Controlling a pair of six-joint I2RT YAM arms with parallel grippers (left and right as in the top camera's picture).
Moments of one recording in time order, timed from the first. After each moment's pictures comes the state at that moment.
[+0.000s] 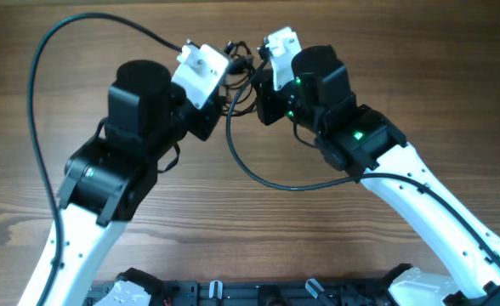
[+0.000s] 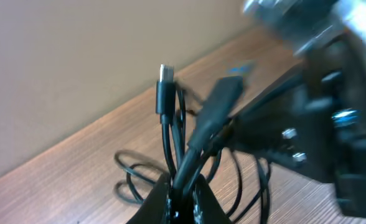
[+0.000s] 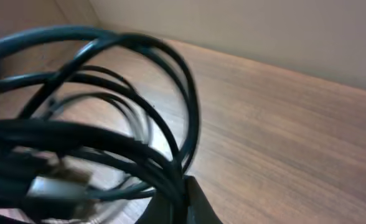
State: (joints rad) left arm -0.43 1.16 1.33 -0.62 0.08 0.24; right arm 0.61 1.46 1.33 -0.38 -0.07 0.17
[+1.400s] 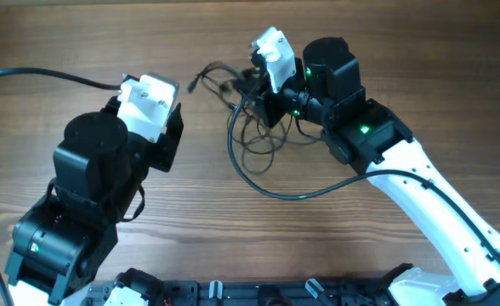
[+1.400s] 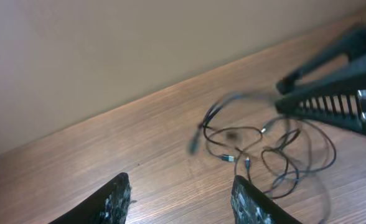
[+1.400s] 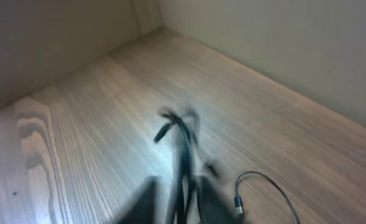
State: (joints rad) left arm -0.42 0.95 1.33 -0.83 -0.20 0.16; right arm 0.57 1.46 1.33 -0.30 -0.36 -0.01
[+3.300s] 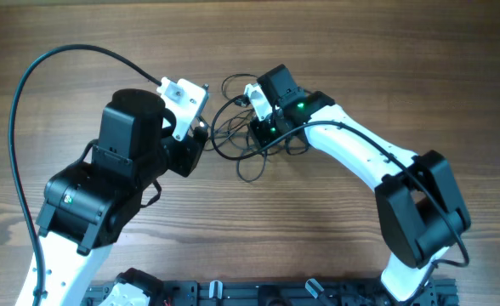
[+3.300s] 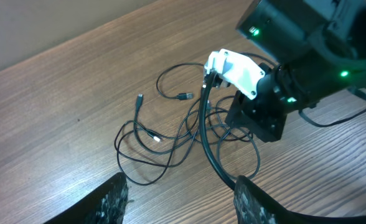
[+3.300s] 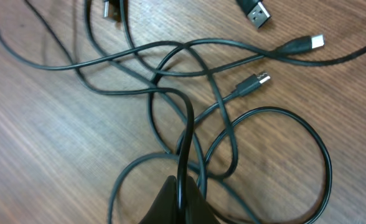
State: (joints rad) left arm -0.42 1.08 1.33 -0.99 -0.02 0.11; right arm 0.57 1.90 1.33 -0.59 -0.25 0.03
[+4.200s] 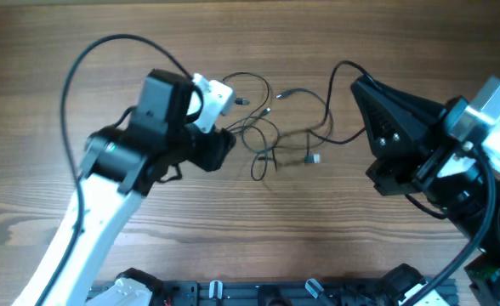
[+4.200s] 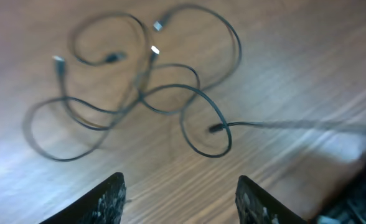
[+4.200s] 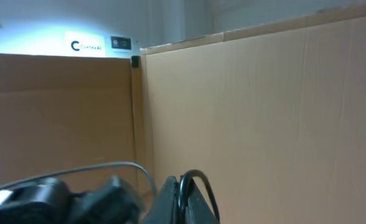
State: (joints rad) left arm -0.42 1.28 1.33 -1.03 0.23 0.06; right arm 0.57 0.84 1.34 -0.19 -0.22 0.11
